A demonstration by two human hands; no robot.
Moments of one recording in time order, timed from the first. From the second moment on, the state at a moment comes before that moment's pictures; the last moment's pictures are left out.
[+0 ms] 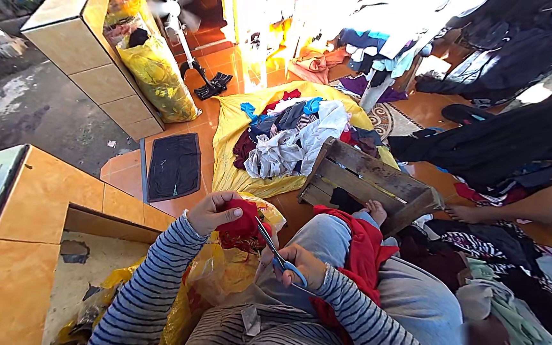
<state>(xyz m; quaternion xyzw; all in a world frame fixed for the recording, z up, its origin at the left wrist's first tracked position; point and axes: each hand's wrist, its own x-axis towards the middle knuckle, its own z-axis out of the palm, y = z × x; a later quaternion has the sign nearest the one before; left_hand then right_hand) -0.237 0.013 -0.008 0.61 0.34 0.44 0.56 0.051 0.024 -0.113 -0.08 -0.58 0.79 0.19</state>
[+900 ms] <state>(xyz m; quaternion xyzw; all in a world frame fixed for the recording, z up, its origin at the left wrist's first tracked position) -0.210 0.007 0.019 0.54 0.55 0.35 0.53 0.045 0.015 -0.105 -0.14 -0.57 0.78 0.21</state>
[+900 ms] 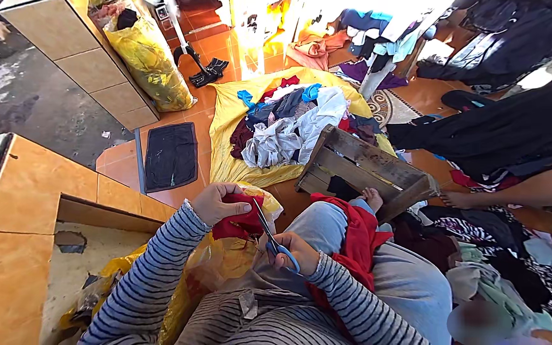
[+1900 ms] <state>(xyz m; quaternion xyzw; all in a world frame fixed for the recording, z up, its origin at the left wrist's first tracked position) -0.203 0.006 0.015 0.55 0.56 0.28 0.55 0.025 0.013 -0.096 -0.18 -0.59 0.76 0.21</state>
